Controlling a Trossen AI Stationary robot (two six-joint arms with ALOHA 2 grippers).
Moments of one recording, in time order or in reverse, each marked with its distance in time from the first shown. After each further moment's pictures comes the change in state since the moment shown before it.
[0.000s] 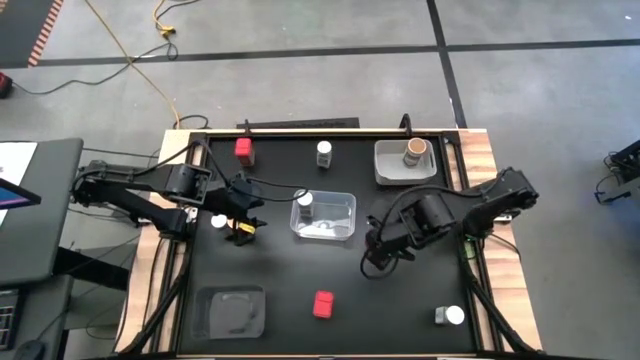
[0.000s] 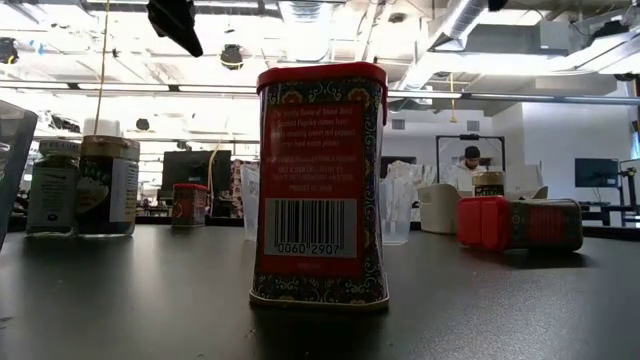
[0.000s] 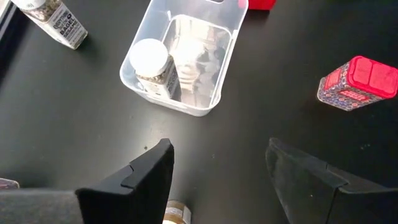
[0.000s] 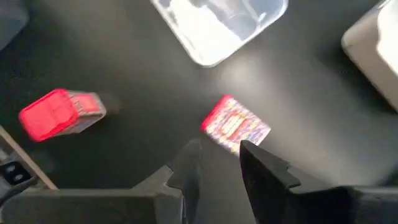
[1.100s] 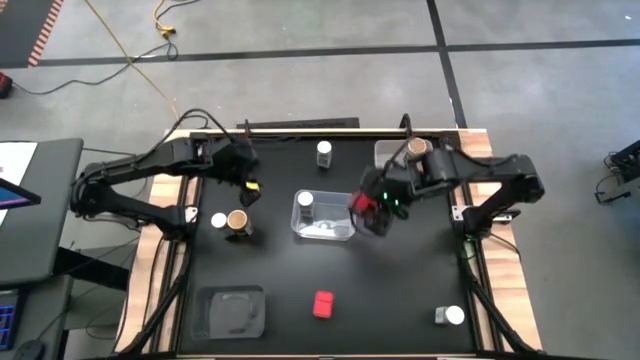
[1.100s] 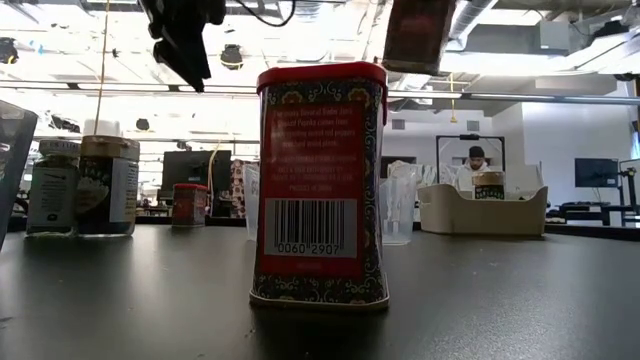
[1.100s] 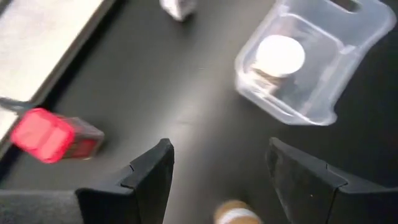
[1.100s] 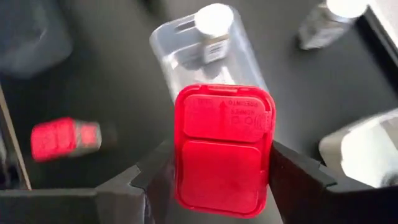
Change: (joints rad) left arm 0.374 0.000 0.000 -0.061 0.008 0.066; right arm -0.253 -0.091 0.000 0.199 -0.066 -0.611
